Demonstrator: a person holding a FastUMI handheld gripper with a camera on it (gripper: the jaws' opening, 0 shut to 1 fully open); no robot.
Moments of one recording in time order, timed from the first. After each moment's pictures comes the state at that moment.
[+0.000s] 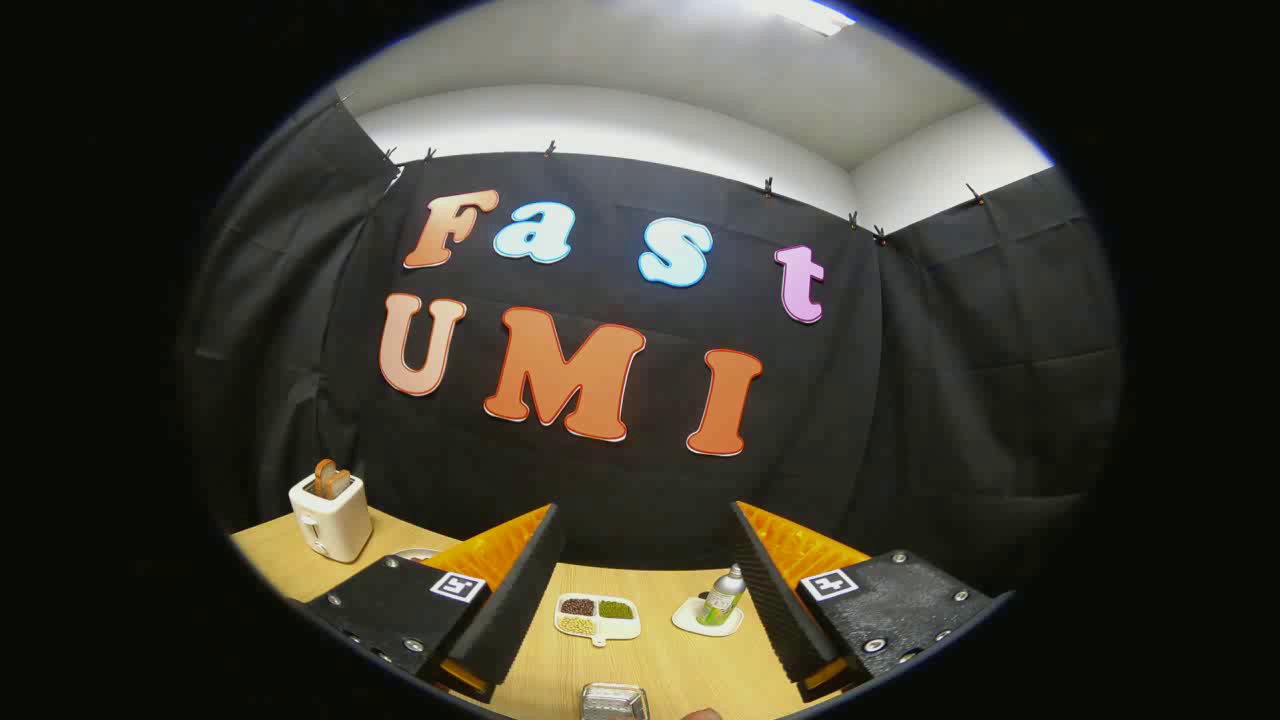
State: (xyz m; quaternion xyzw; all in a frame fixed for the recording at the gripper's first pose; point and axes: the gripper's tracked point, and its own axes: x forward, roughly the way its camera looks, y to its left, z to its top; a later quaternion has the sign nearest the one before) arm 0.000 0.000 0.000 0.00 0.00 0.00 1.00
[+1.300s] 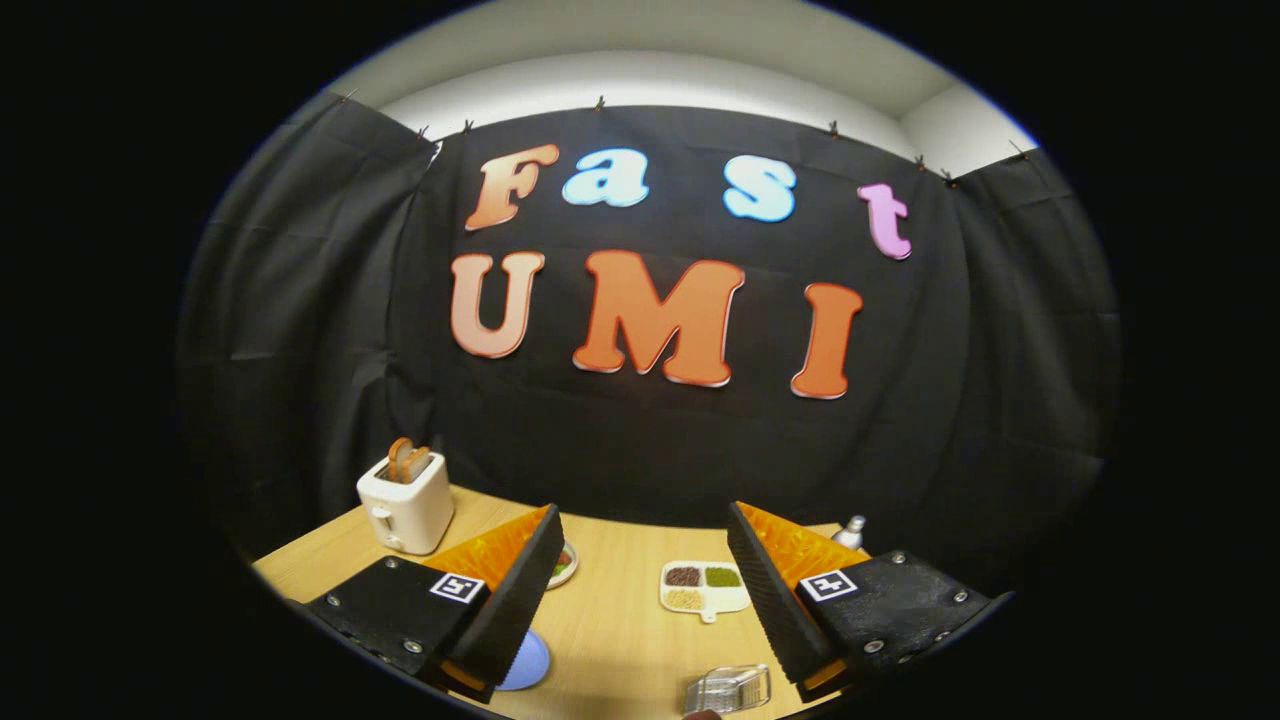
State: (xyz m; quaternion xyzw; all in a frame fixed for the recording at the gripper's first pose) arm 0.013 0.145 -0.076 0.02 0.12 0.13 0.98
